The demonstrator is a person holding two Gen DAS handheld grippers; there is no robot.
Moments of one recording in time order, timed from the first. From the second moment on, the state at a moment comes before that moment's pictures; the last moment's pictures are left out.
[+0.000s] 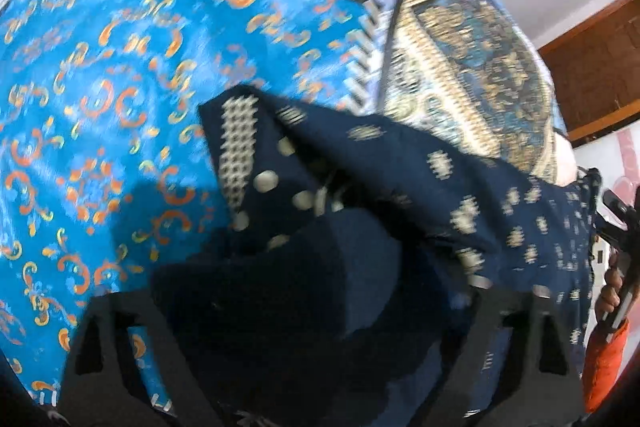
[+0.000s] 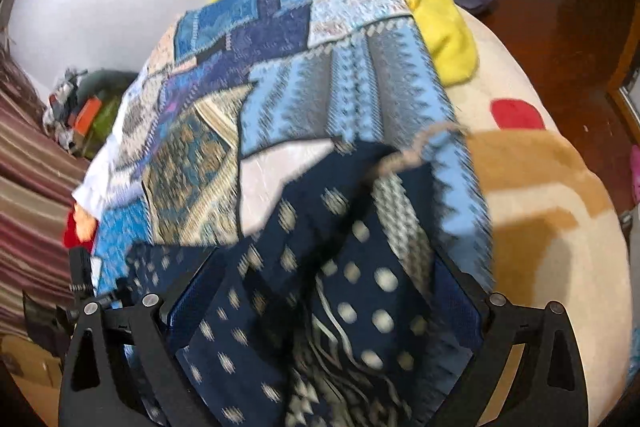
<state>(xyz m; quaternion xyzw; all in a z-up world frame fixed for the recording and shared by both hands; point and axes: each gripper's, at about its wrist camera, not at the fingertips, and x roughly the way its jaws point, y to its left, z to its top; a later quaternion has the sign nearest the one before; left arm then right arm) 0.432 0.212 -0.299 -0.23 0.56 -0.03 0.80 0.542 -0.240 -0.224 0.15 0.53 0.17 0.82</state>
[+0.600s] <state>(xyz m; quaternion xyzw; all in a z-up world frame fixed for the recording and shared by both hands) 0.449 0.206 -0.173 -0.10 0.45 -0.01 0.89 0.571 -0.155 -0.157 0.02 0.45 0.22 0.86</state>
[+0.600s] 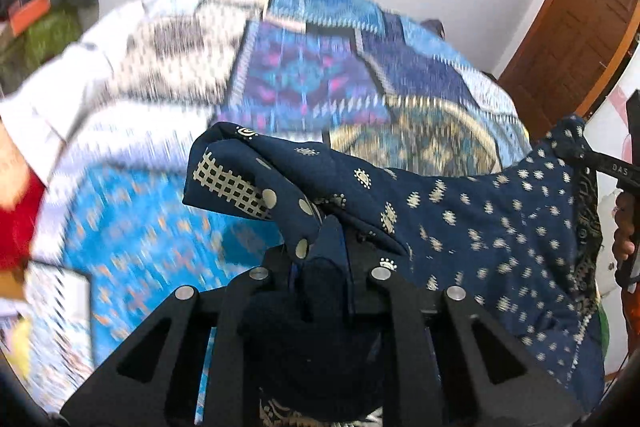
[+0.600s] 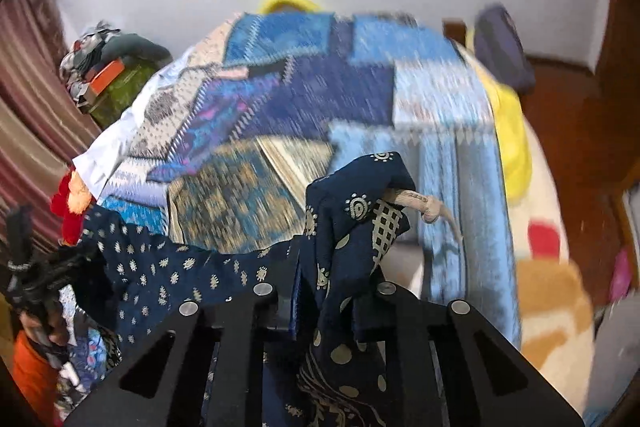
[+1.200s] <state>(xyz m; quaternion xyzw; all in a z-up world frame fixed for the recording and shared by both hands) 0.514 0.257 -0.267 -0.12 0.51 0.06 0.85 0.636 -0.116 -0.221 -0.11 0.44 0.08 0.89</state>
